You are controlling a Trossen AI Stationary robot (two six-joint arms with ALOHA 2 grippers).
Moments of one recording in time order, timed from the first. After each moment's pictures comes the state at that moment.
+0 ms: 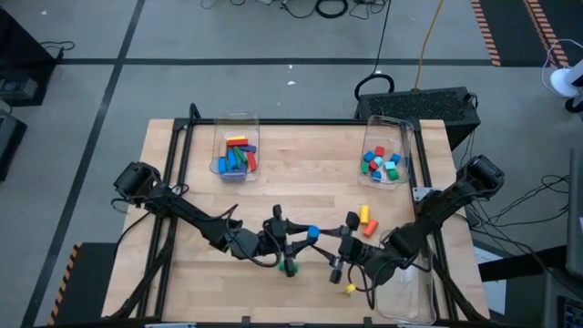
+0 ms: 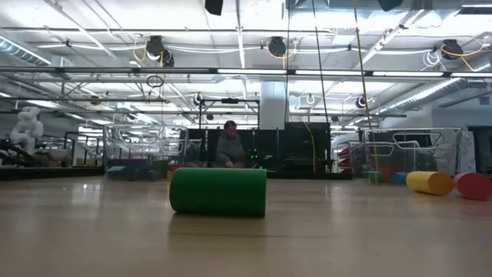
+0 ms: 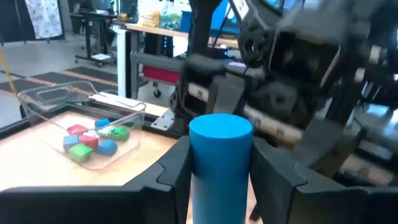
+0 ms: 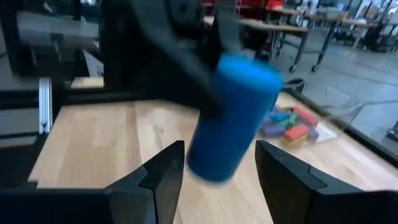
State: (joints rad) left arm -0.47 1.76 1.10 0.65 -0.66 -0.18; right arm 0.68 1.56 0.94 0.26 0.99 0.28
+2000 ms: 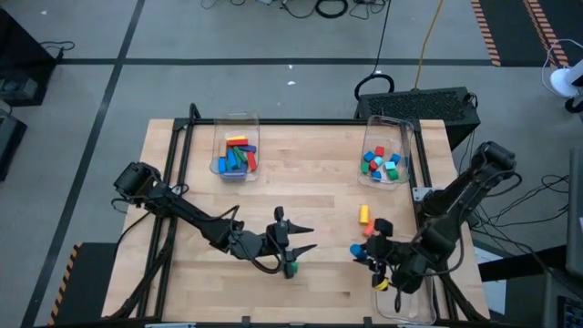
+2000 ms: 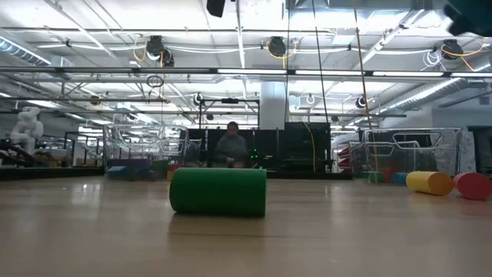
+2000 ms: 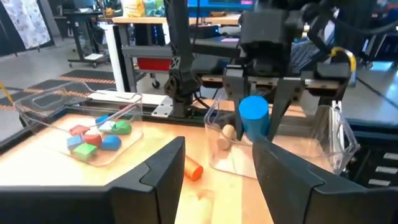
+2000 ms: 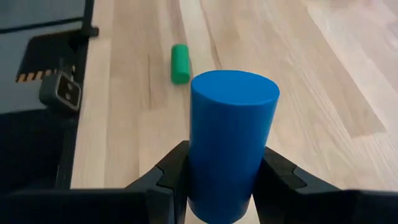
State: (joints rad) left arm -0.47 1.77 1.10 0.55 -0.61 -0.08; right arm 0.86 1.33 0.94 -0.59 0.63 0.92
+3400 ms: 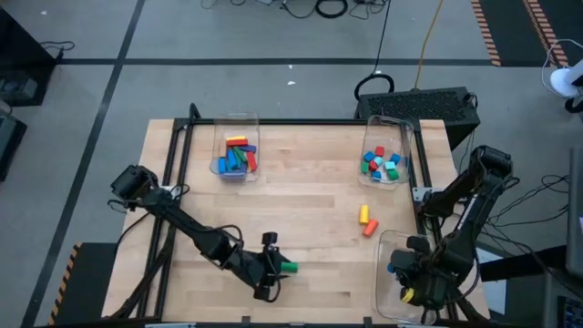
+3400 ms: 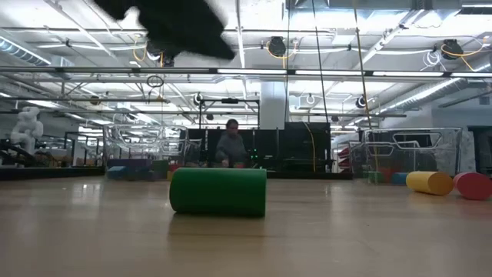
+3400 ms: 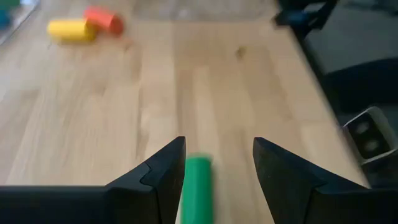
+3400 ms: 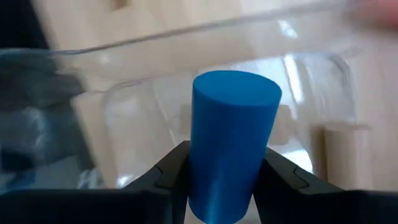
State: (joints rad) left arm -0.57 1.76 1.10 -0.01 -0.34 -0.26; right arm 1.10 1.39 0.94 -0.91 0.18 1.45
